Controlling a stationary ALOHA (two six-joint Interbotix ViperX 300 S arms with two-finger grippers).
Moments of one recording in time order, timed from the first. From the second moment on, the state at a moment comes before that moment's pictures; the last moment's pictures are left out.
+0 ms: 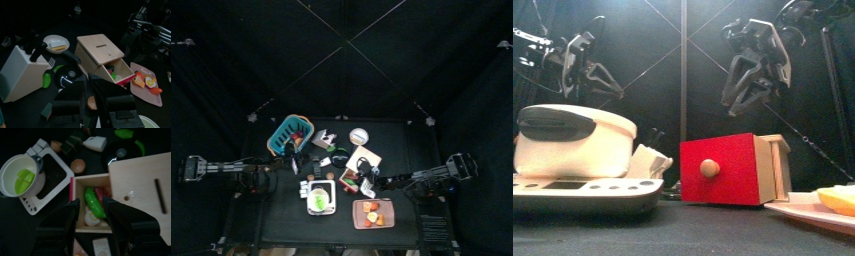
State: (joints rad) left arm 0.09 -0.57 1.06 -0.75 -0.26 0.43; right arm 0.08 -0.36 0.77 -0.91 0.52 1.52
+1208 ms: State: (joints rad) left arm -0.10 -0.21 0.84 -0.72 -0.12 0.43; right arm -0.17 -0.41 0.88 -0.96 0.51 1.52
